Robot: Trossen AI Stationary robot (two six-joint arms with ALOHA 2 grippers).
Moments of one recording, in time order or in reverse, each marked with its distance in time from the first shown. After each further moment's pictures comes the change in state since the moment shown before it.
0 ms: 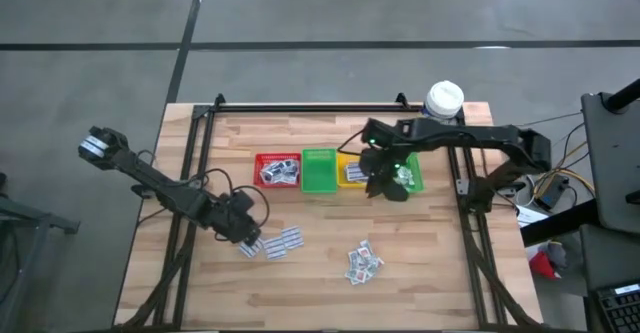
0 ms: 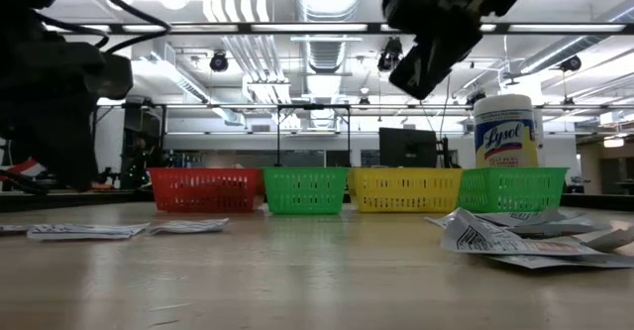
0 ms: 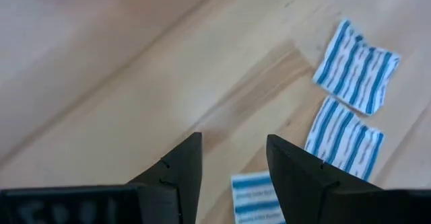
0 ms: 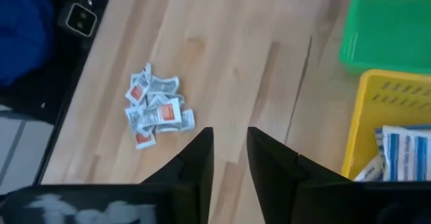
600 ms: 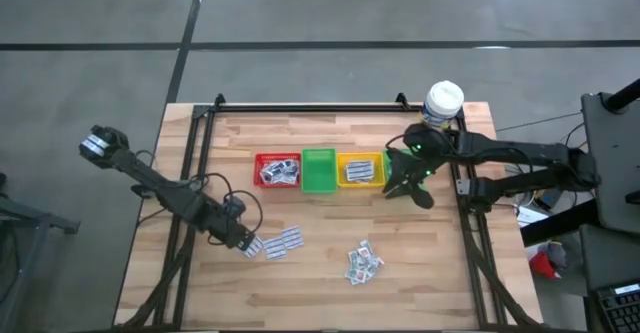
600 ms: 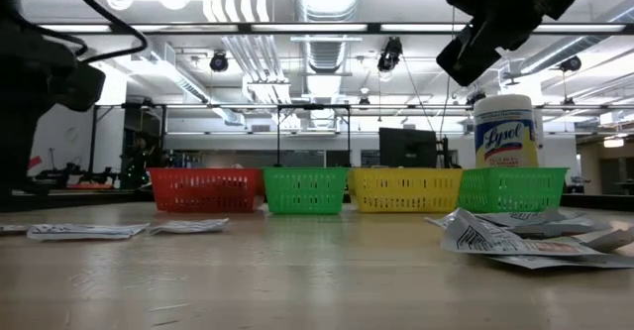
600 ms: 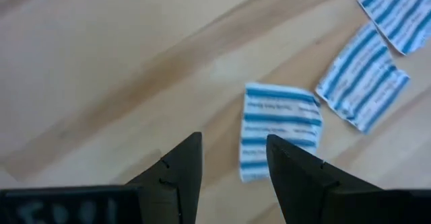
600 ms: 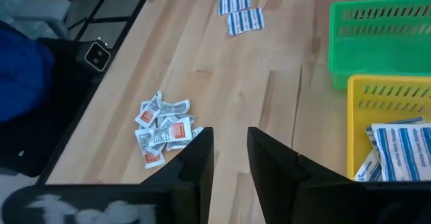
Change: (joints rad) left arm -0.055 0.001 0.051 -0.163 0.220 -0.262; right arm 0.000 -0.444 -0.383 0.301 0.003 0.171
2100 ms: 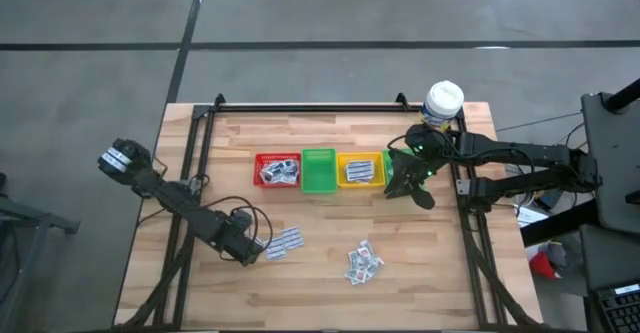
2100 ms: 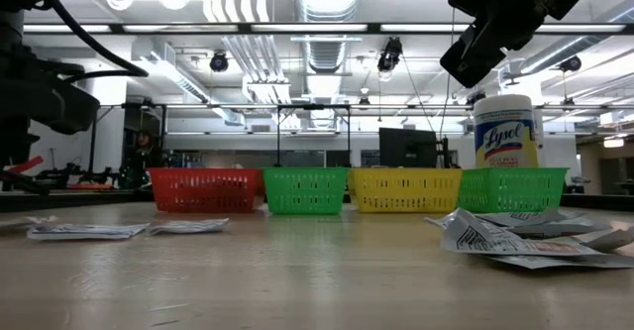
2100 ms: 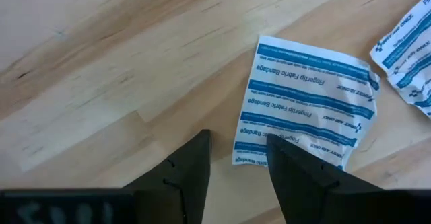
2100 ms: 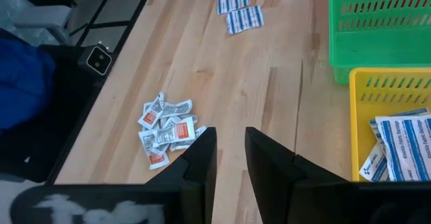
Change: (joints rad) left arm -0.056 0.357 0.134 -0.016 0.105 -0.112; right arm 0.000 -0.018 -0.013 0.002 0.002 0.041
